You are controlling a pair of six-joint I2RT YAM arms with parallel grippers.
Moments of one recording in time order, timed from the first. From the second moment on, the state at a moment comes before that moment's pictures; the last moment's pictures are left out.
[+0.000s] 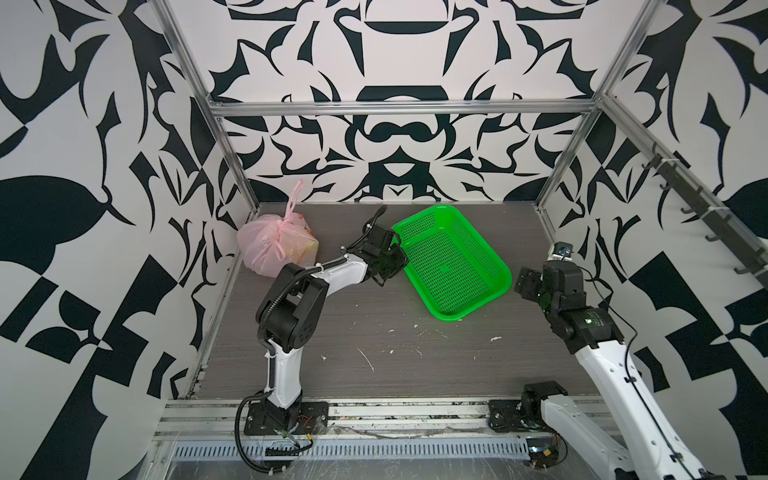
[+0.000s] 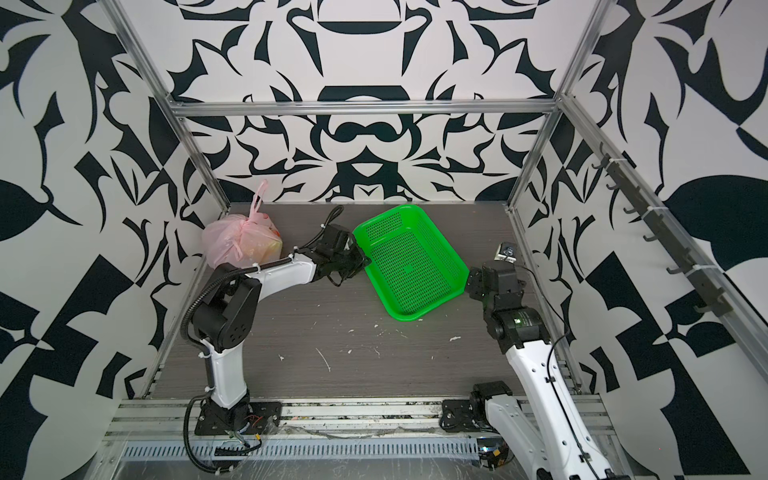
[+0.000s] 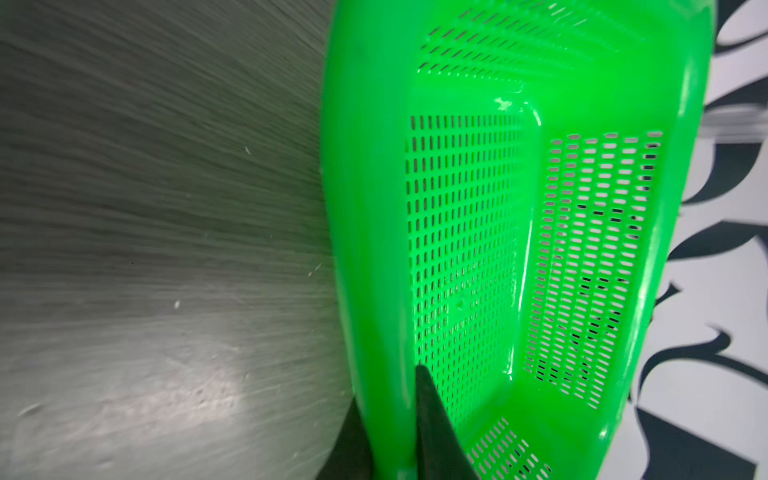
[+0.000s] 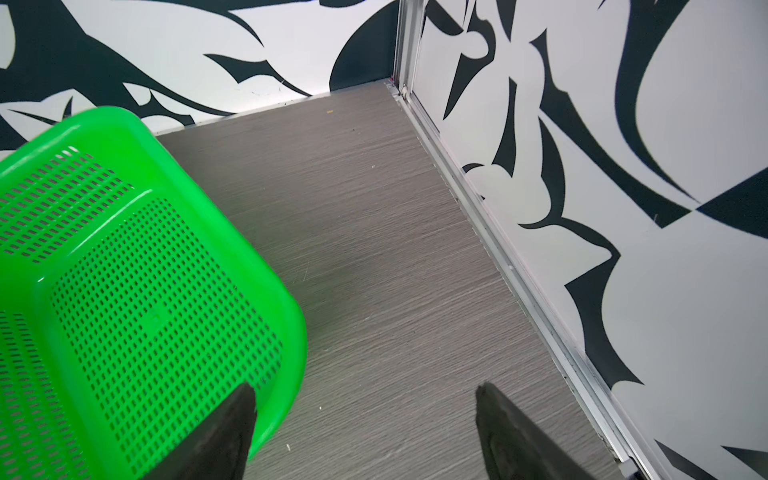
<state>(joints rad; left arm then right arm) -0.60 1.95 1.32 -0.15 0.29 -1.07 0.12 0.80 0.82 -0.67 0.36 0.31</state>
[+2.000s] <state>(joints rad) -0.61 1.84 1.32 -0.50 0.40 -0.69 0.12 0.81 0.76 -0.66 0.25 0.31</state>
